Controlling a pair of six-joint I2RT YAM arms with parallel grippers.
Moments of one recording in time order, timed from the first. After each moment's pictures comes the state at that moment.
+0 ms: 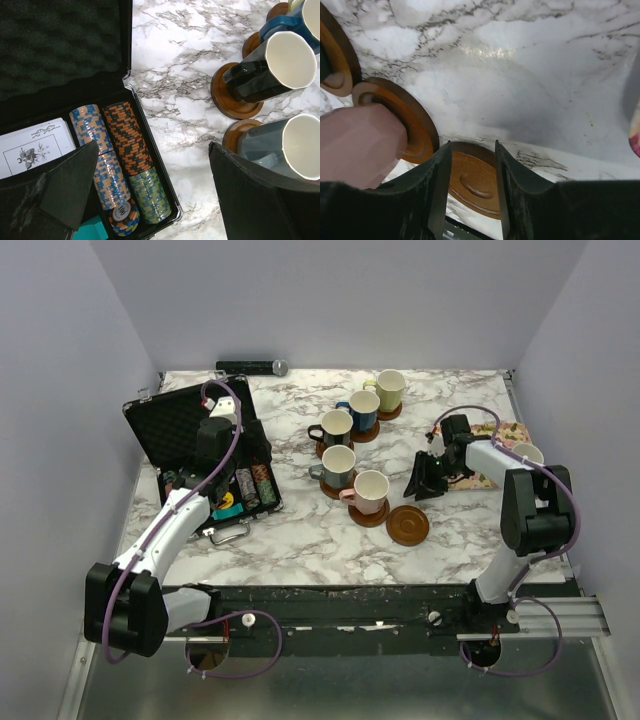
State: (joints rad) left arm -0.24 1.20 0.84 -0.10 -0.03 -0.33; right arm 0.10 1.74 1.08 -0.61 -0.41 0.25
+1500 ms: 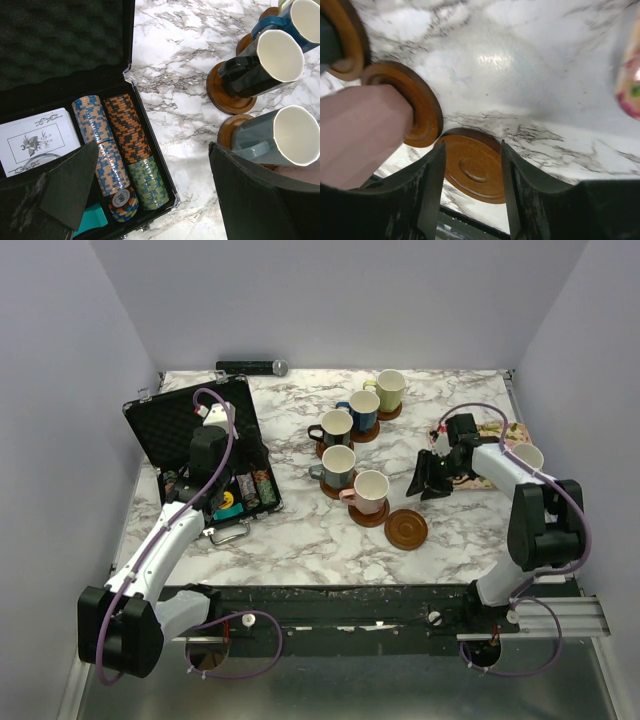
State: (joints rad) left arm -0.24 1.08 0.78 -0.12 -0.03 -0.35; right arm 0.10 1.67 1.04 -0.66 -0.41 0.23
